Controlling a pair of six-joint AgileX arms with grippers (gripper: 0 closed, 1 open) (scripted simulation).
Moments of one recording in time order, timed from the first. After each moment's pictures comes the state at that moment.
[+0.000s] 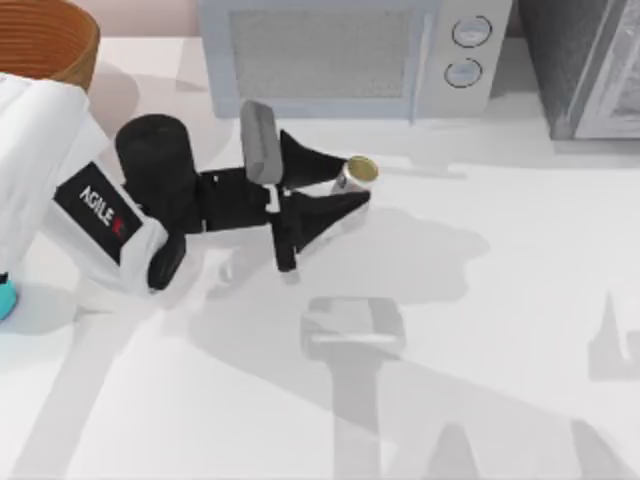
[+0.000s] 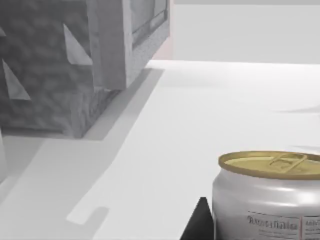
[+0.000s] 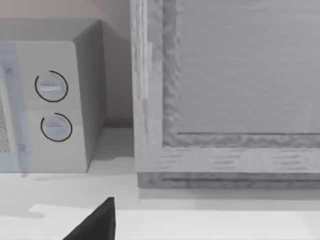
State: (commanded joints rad) left arm -0.35 2.40 1.11 1.28 1.12 0.03; right arm 0.00 0.00 0.00 0.00 0.00 0.00
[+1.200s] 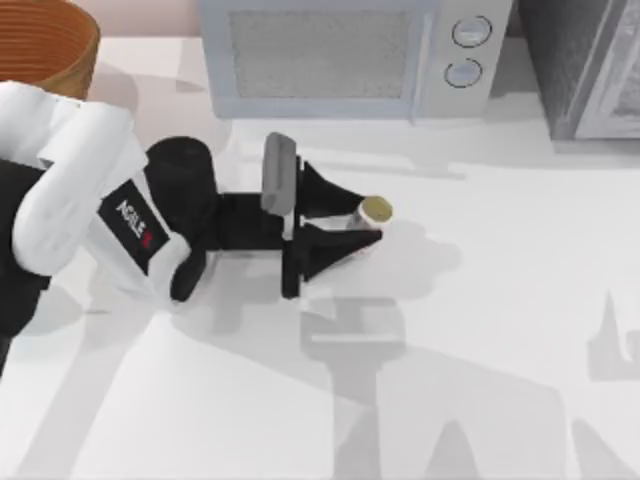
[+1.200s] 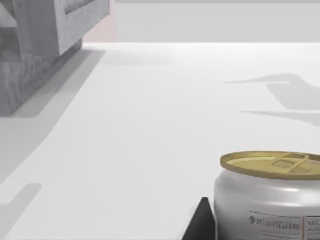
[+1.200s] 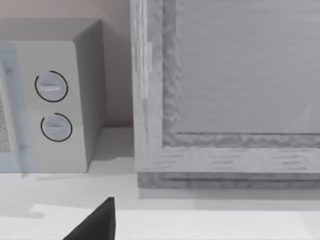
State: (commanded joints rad) left arm -0.37 2.56 1.22 1.32 1.25 0.03; right arm 0.00 0.00 0.00 0.00 0.00 0.00
